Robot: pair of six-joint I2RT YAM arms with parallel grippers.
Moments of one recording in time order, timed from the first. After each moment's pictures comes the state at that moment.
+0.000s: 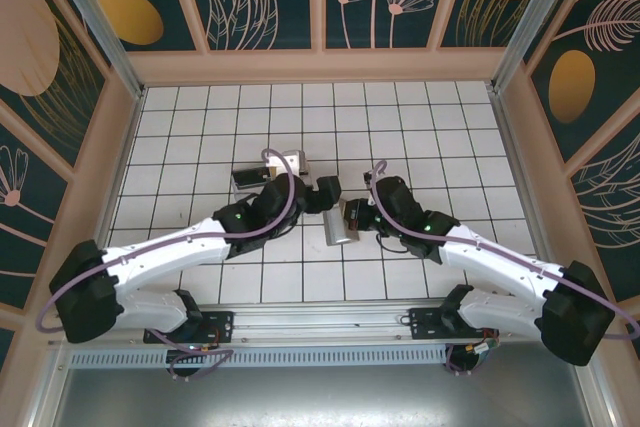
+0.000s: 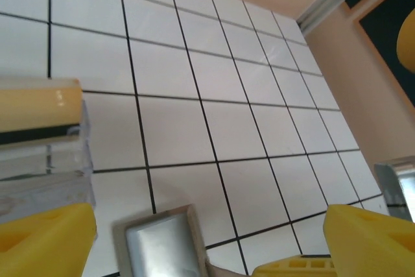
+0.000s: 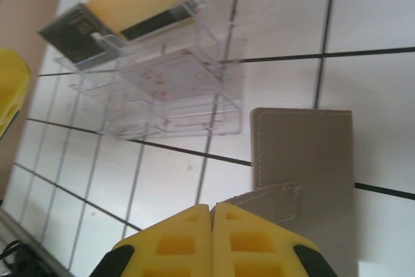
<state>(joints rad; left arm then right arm) -0.99 1.27 0.86 -0.06 -0.37 -0.81 0.83 1.08 0.63 -0.18 -0.05 0.78</state>
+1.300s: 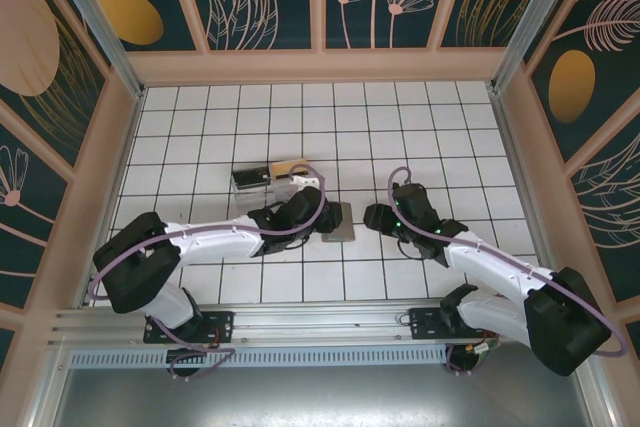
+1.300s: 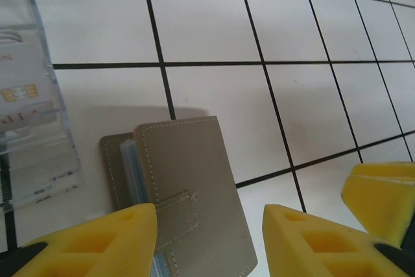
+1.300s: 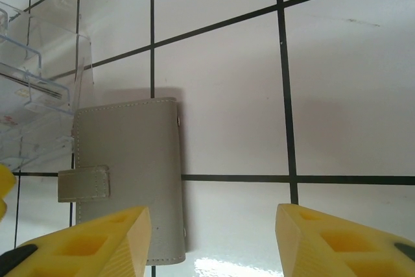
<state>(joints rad) -0.99 1.56 0.80 0.04 -0.20 -0.87 0.61 1.08 0.44 -0.16 -0.05 0.75</state>
